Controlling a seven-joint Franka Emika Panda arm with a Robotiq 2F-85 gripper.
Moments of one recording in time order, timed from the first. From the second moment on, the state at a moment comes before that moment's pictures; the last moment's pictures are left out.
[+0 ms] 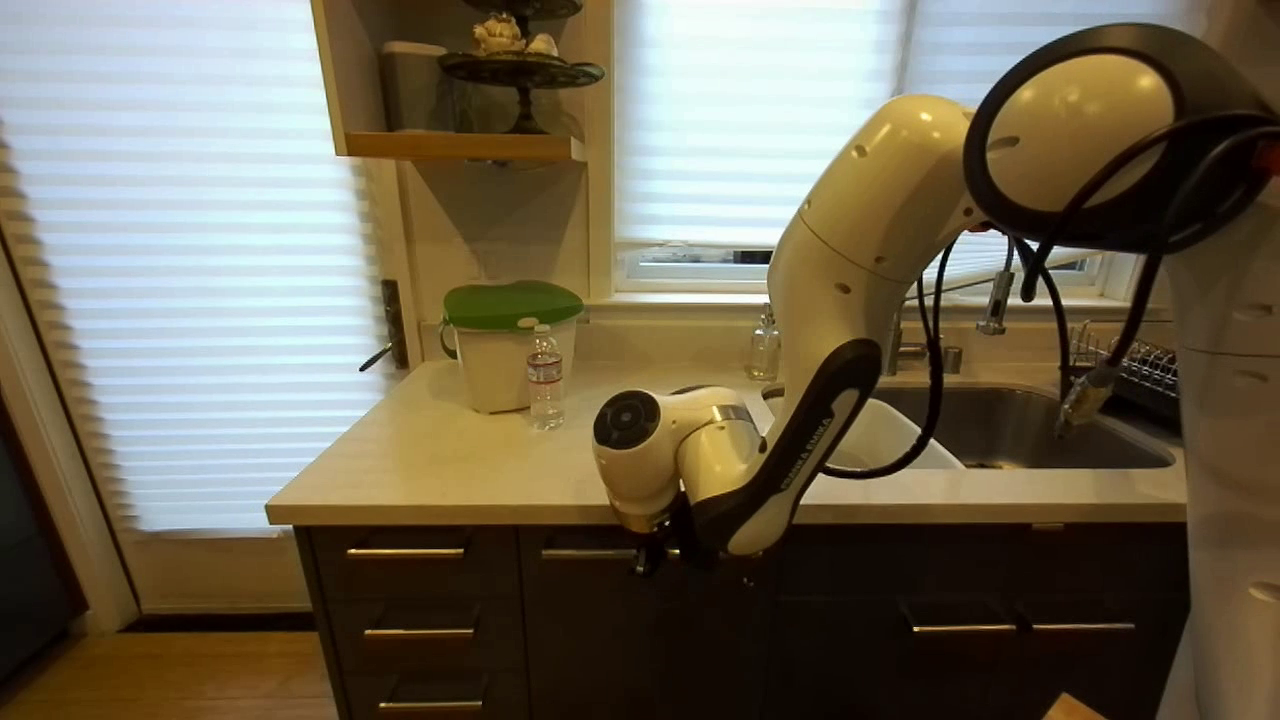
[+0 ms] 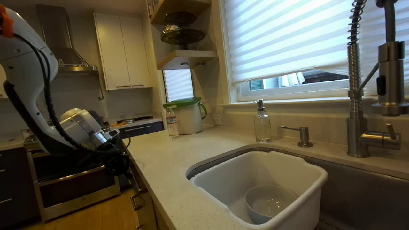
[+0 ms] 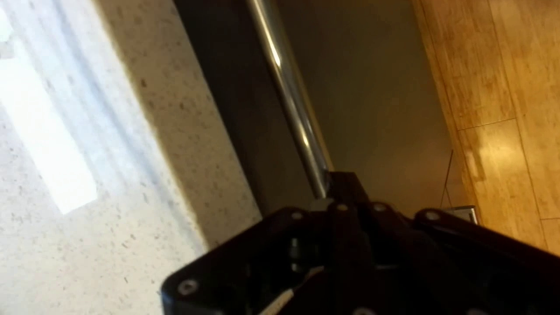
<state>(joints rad) 0.18 0.28 0.04 -2.31 -1.13 2.62 0.60</state>
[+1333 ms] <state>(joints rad) 0.20 -0.07 0.26 -2.49 -0.17 2.60 -0.09</state>
